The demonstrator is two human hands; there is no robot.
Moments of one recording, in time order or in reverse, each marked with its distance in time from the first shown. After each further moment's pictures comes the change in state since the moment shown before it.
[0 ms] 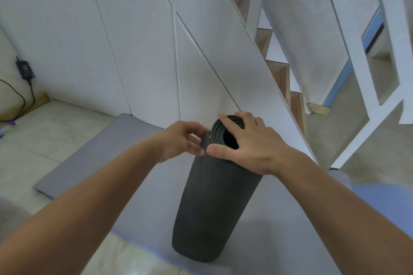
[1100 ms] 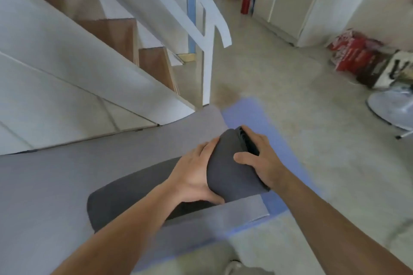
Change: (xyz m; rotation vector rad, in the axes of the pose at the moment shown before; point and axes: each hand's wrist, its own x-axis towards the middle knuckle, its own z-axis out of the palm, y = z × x) left_hand 0.060 0.026 0.408 0.679 -0.461 0.528; right_hand -0.268 0.285 0.134 1.014 0.438 0.761
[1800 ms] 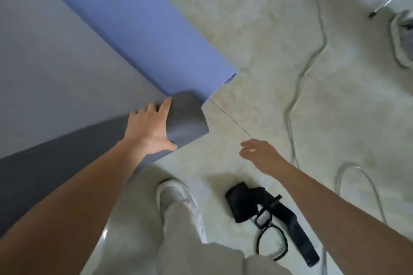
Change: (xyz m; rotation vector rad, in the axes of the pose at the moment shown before) left_hand 0.125 0.013 0.293 0.465 -0.415 0.107; right_hand -0.150 0.373 -0.050 0.069 0.157 0.897
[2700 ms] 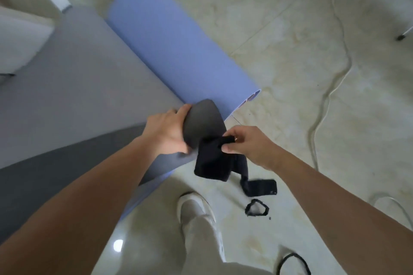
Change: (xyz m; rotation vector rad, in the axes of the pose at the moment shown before) left_hand -0.002 -0.023 -0.038 -0.076 -0.020 0.022; right_hand -0.013 -0.116 0.014 0.130 -0.195 -0.450
